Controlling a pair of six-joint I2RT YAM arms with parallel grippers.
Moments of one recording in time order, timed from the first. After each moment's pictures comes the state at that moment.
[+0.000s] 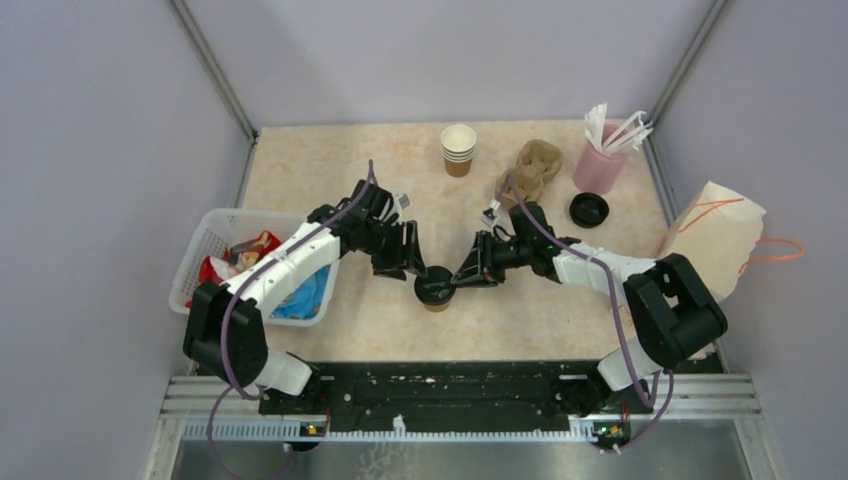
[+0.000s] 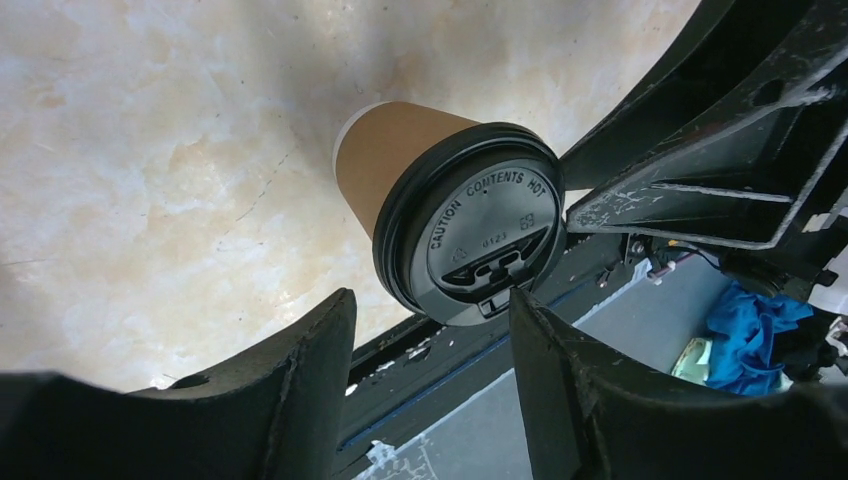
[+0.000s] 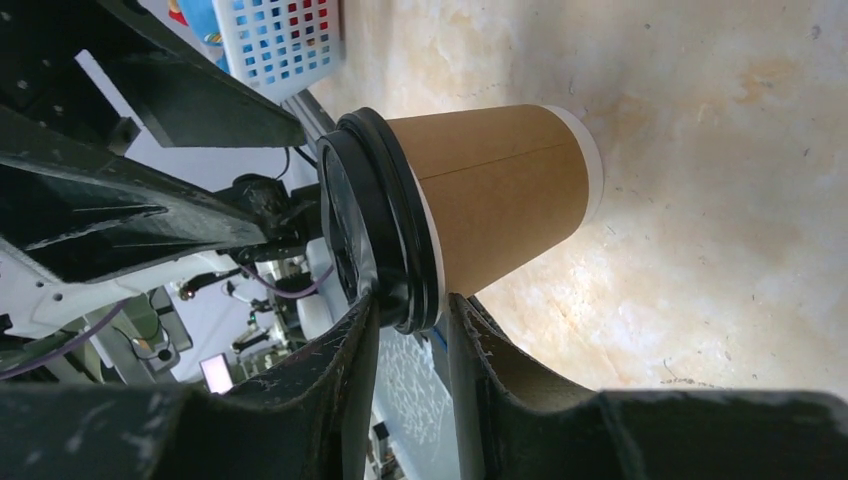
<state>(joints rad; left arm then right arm) -0.51 1.43 1.11 -0.72 0.43 -0.53 0.53 1.52 0.75 0.03 -0.79 0.86</state>
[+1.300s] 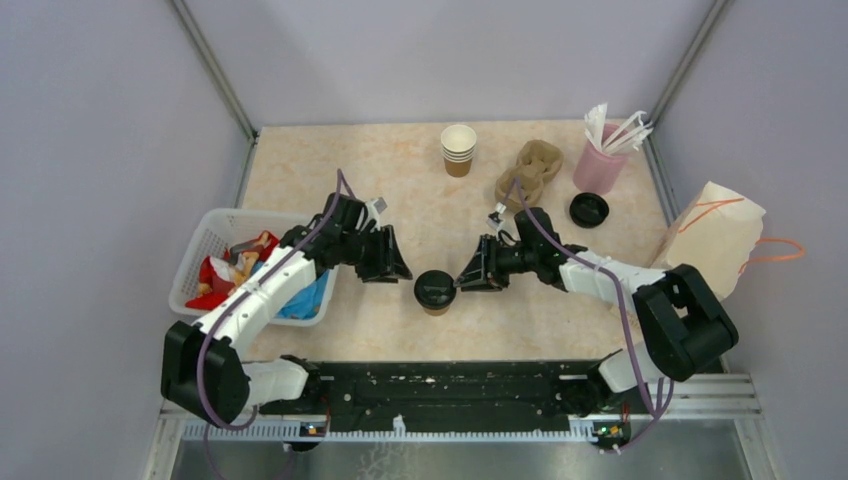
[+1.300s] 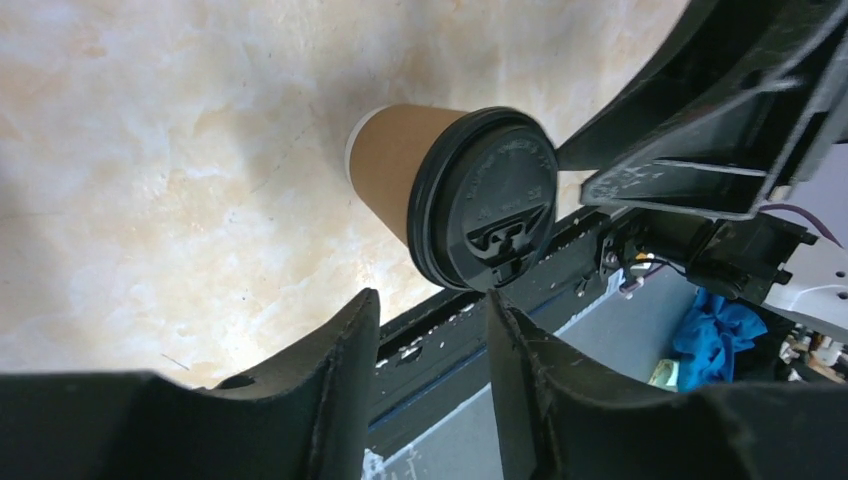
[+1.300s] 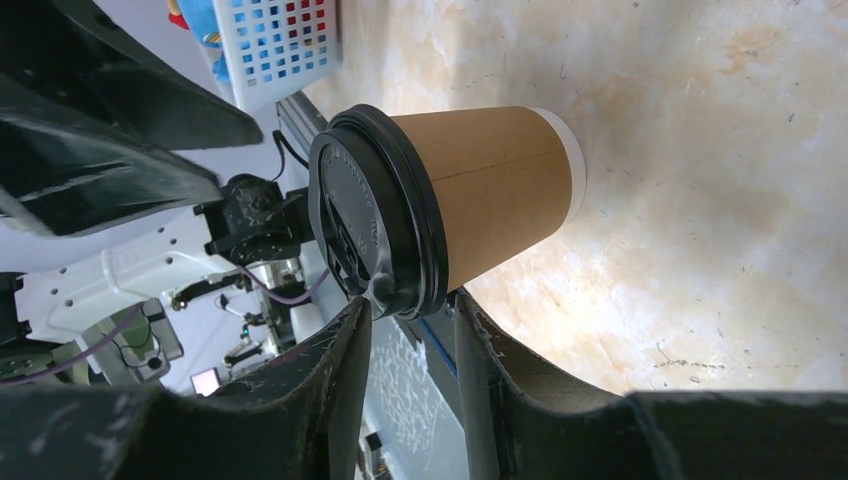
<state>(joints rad) -0.43 1.23 0.95 -0.65 0.46 -0.57 0.53 1.46 0.68 0.07 -0.76 0.87</state>
